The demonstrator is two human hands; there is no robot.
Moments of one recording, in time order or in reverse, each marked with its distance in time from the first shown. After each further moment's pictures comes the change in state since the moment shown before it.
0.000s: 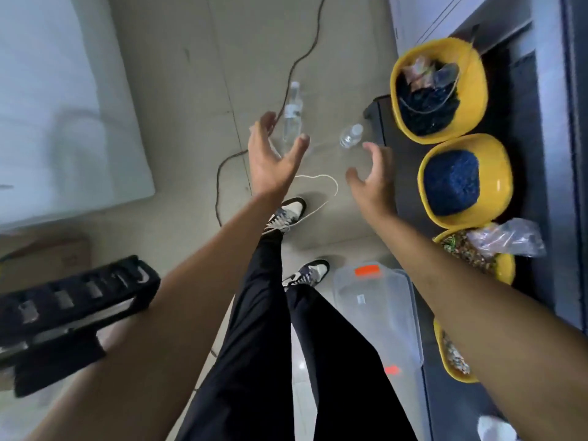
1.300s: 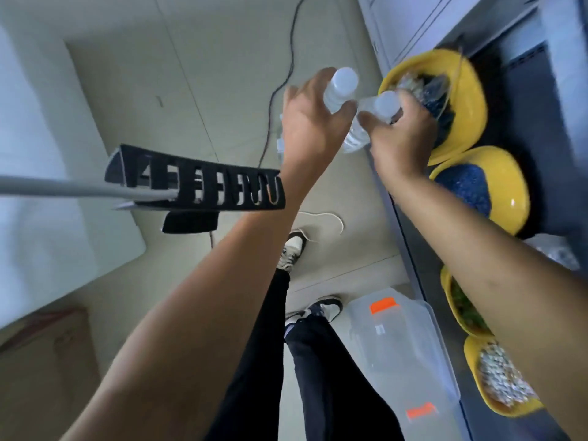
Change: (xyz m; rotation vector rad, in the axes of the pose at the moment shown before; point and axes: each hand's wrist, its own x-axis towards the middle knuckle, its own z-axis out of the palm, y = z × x) left_hand 0.126 0.088 0.096 0.157 -0.123 0.306; right_hand 0.150 -0.045 -0.027 0.067 0.306 0.173
